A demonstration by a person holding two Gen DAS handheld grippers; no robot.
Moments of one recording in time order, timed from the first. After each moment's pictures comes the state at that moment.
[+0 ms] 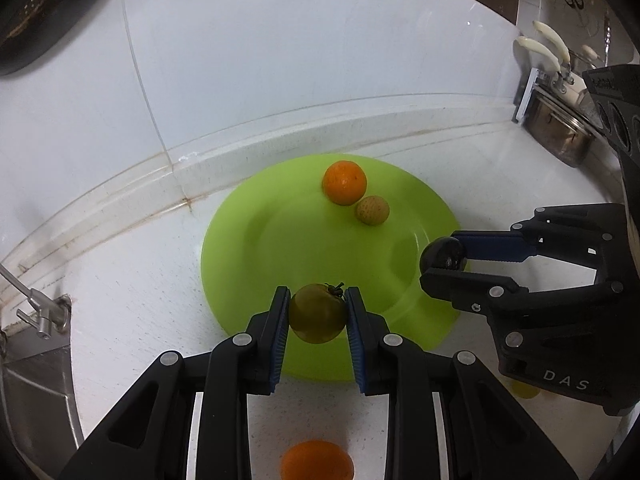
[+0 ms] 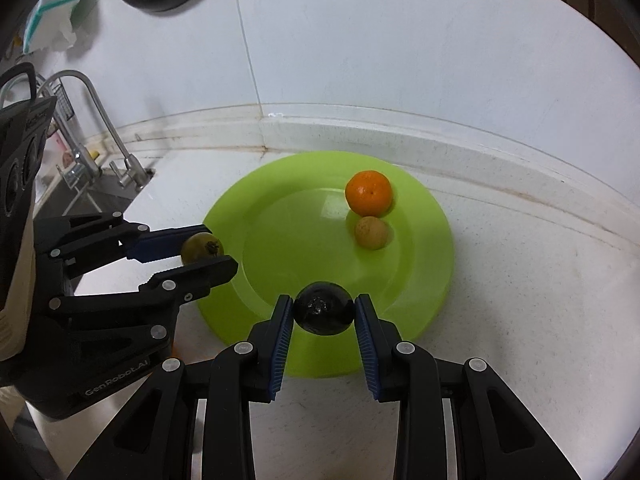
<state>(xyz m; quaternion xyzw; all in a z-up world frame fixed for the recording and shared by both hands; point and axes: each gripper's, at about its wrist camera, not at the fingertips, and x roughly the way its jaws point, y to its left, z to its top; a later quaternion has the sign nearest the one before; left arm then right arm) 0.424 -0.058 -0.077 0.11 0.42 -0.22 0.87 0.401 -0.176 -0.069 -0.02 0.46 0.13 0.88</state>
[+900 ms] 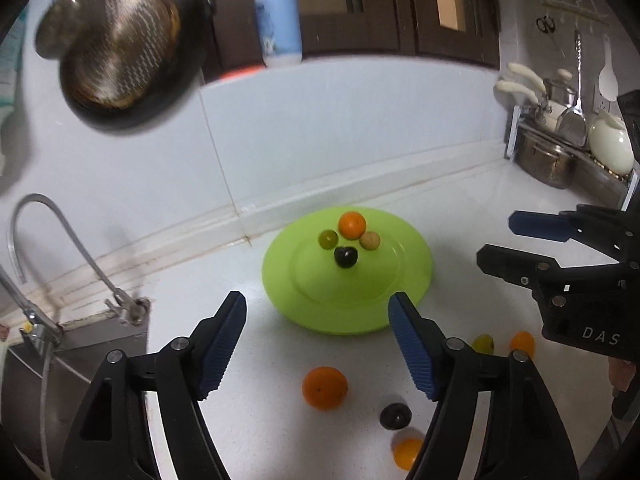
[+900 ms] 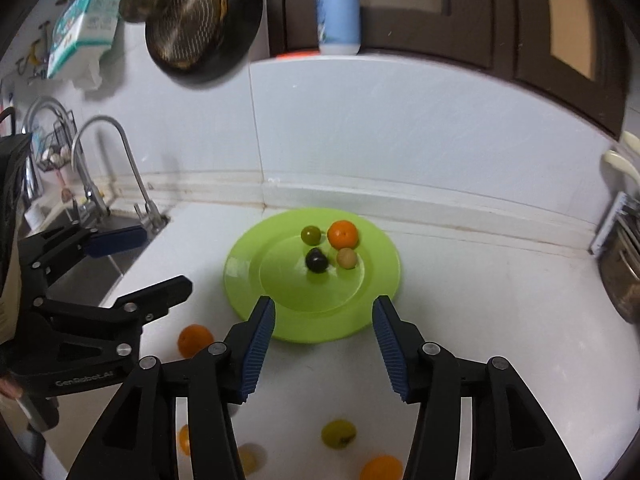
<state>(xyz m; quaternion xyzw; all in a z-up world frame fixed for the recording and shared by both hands) 0.314 -0.027 0.002 0.12 0.31 -0.17 0.93 0.300 -0.185 0.008 -0.01 0.35 0.07 0.93</state>
